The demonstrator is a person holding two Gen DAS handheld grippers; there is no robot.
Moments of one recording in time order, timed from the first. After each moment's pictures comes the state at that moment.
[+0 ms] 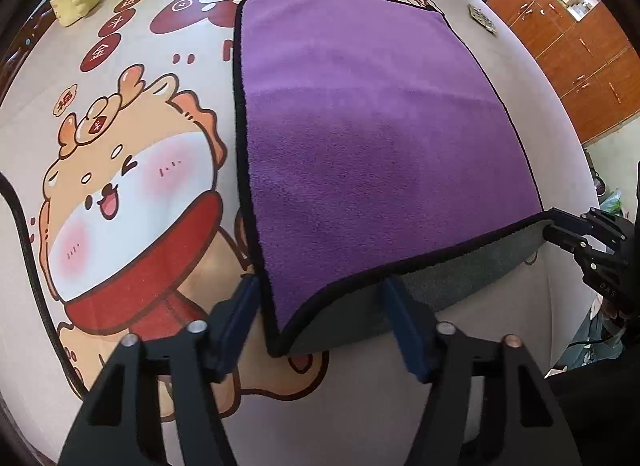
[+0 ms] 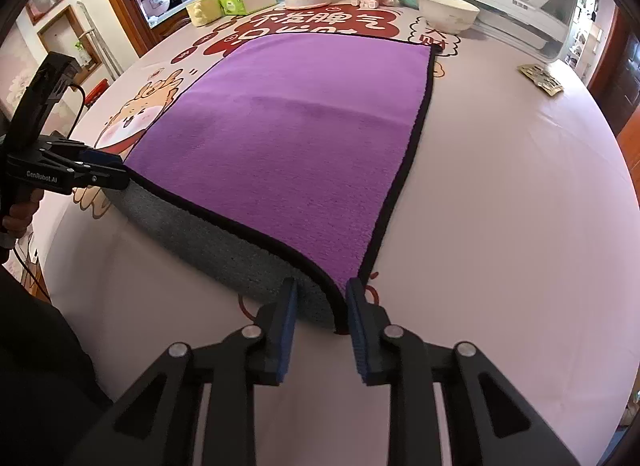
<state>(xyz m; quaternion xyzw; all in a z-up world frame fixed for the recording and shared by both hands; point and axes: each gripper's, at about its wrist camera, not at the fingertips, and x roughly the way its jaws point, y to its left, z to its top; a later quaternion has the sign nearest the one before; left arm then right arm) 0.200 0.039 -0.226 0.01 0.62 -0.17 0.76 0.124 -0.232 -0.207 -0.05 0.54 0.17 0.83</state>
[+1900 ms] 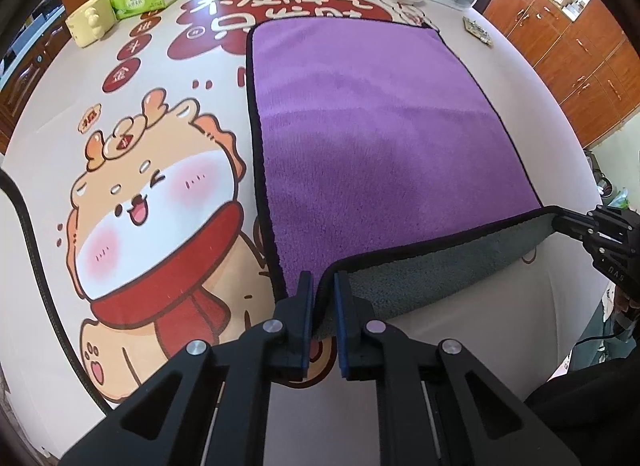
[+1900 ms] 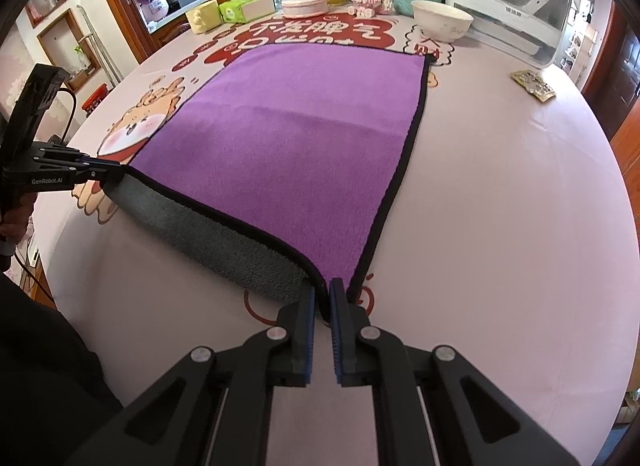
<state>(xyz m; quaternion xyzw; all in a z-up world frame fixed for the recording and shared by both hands) 0.185 0.049 -0.200 0.03 0.59 -0.17 0.79 0.120 -0.234 -0.192 -0.04 0.53 0.17 0.83</state>
